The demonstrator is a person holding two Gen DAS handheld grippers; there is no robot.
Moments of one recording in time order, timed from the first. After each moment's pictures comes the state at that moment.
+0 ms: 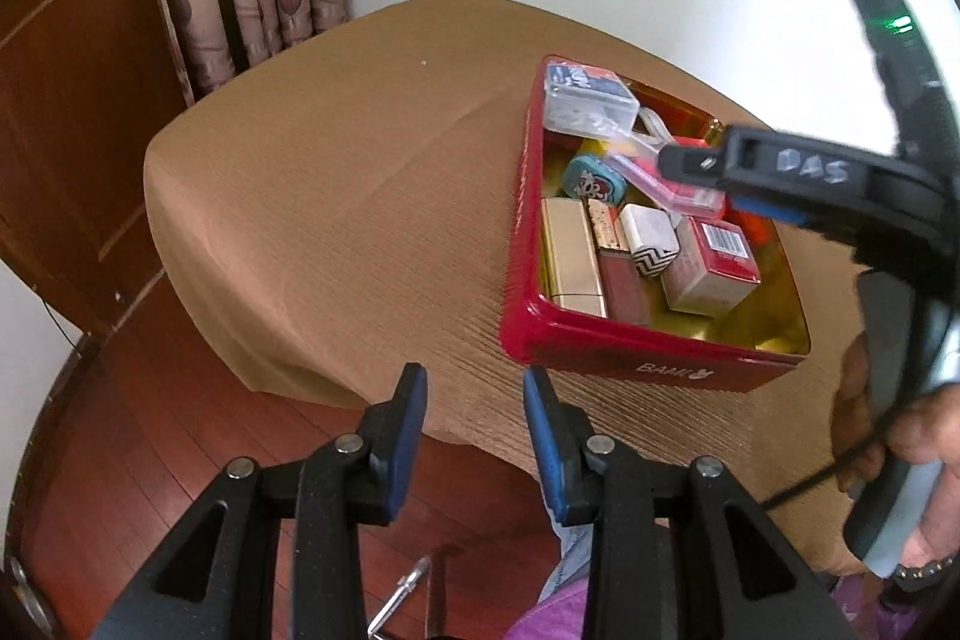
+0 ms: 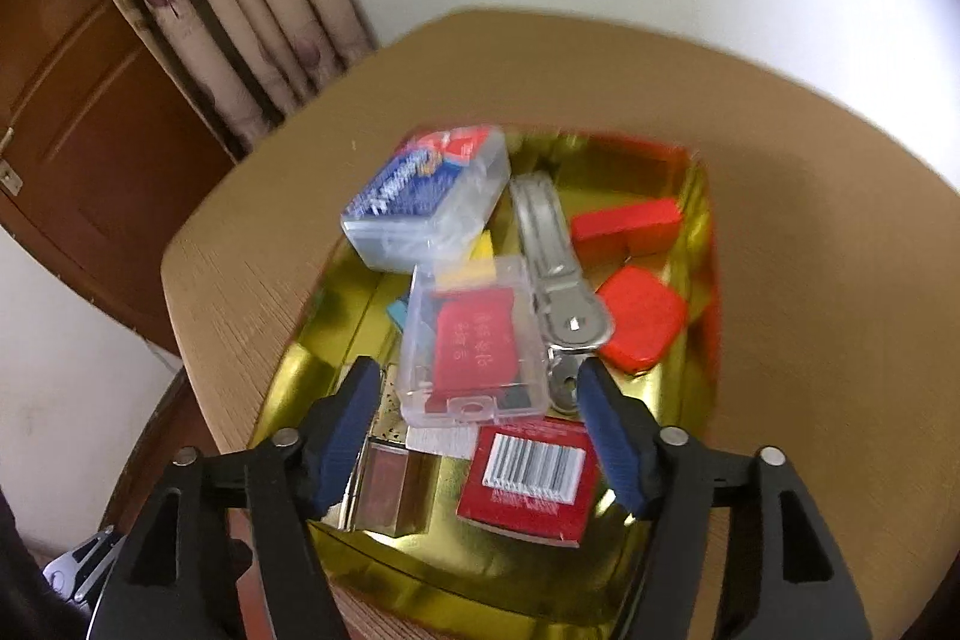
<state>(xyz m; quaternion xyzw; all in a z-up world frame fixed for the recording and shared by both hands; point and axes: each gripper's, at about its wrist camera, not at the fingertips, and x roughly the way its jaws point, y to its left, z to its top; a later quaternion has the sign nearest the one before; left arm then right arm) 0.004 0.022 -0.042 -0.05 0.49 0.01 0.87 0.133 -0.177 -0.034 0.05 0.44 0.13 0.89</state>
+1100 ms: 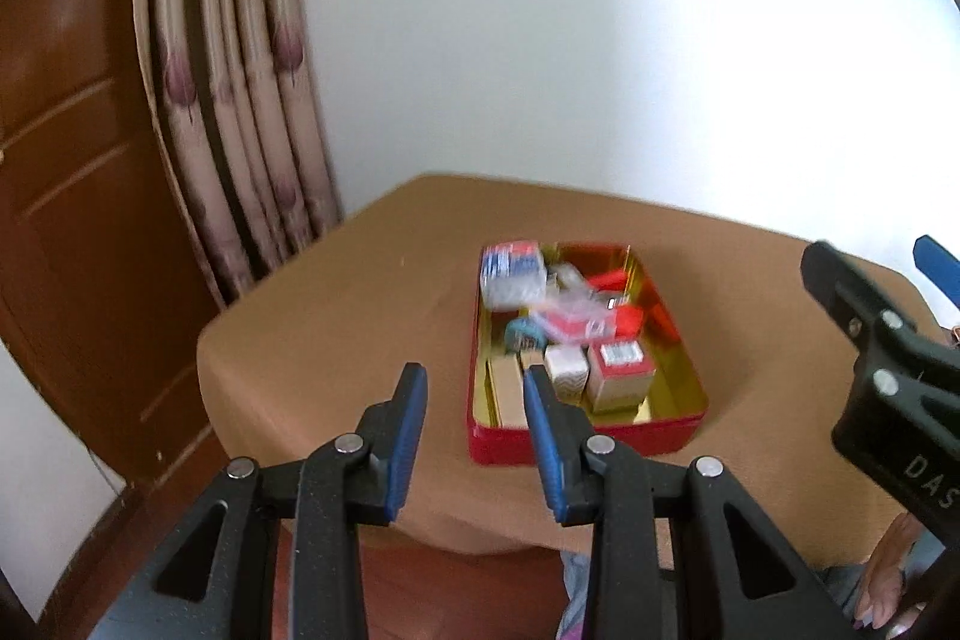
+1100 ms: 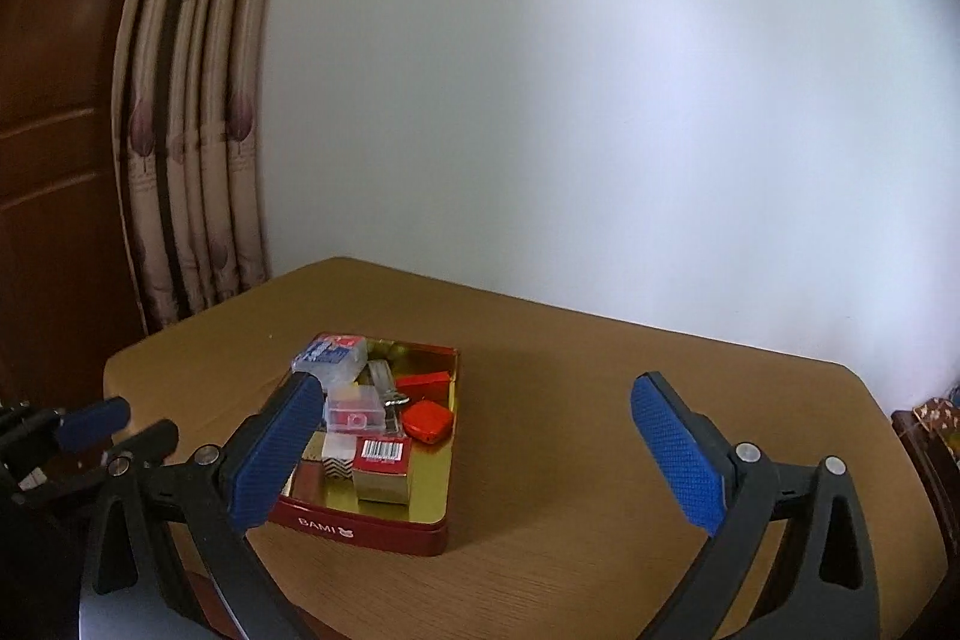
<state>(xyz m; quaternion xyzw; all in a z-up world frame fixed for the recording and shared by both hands) -0.064 -0.018 0.054 0.04 0.29 -0.01 0.95 -0.061 -0.198 0.061 -0.03 0.16 -0.08 0.98</state>
